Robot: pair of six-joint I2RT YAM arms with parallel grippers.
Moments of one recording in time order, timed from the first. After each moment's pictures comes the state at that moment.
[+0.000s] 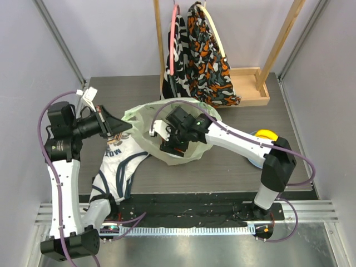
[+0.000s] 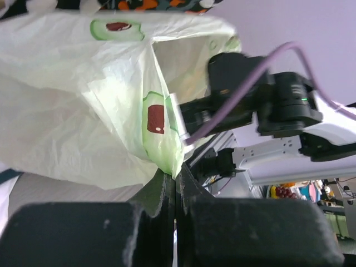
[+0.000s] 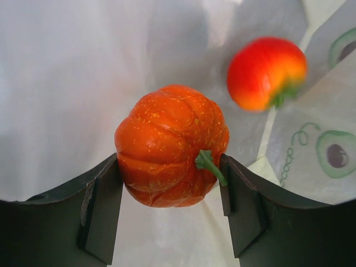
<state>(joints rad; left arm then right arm) 0.18 0.93 1.19 -0.76 1.07 -0.42 0.94 1.69 1.49 -0.76 -0.18 -0.42</state>
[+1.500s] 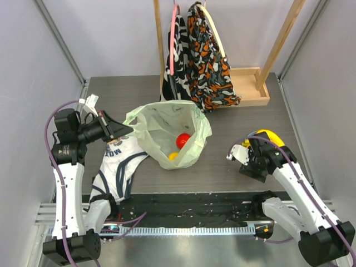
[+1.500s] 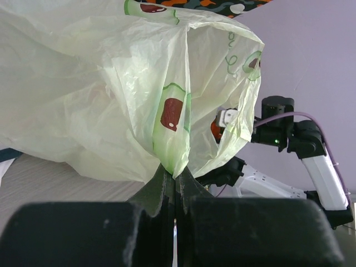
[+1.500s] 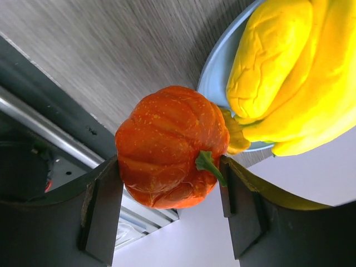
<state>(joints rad) 0.18 0.87 1.04 -0.65 1.00 -0.56 0.29 0.84 0.76 -1.17 0.13 -0.88</state>
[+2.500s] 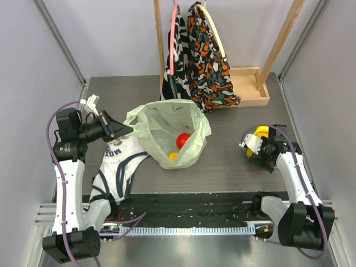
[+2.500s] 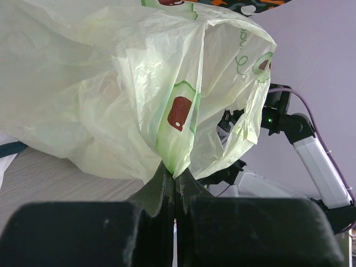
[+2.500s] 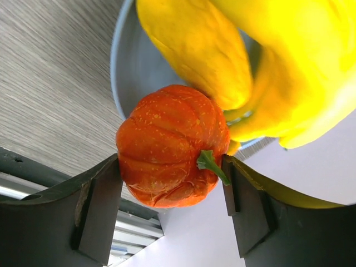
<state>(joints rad) 0.19 0.90 1.03 -0.64 0.99 -0.56 -0.14 1.02 0.69 -0.84 0.03 -1.17</state>
